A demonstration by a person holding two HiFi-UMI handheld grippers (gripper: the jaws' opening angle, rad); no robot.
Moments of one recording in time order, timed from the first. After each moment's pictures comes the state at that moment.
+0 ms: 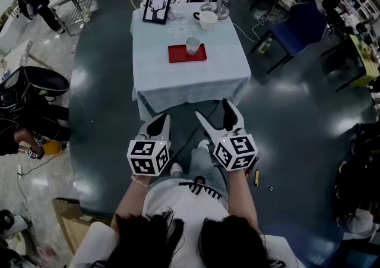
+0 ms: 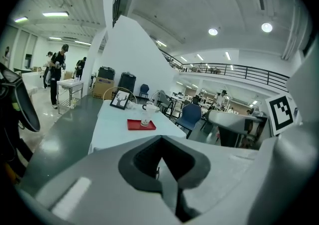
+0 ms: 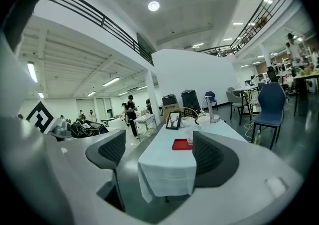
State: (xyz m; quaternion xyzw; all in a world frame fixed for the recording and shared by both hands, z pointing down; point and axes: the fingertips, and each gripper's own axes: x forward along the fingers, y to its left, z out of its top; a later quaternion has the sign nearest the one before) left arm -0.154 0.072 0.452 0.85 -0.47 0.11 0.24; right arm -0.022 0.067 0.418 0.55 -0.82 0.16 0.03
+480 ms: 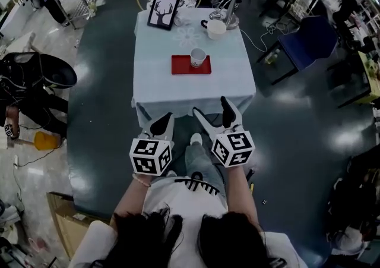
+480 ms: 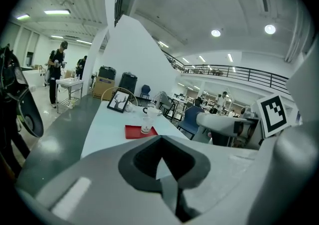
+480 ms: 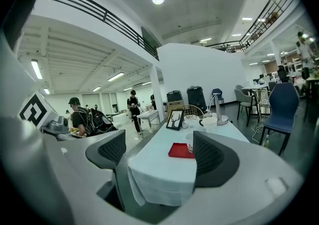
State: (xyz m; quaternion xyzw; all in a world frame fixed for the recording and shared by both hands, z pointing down) left arm -0.131 -0.005 0.459 0.84 -0.47 0.10 0.24; right arm -0.018 -0.029 0.434 0.51 -0.84 0.16 0.06
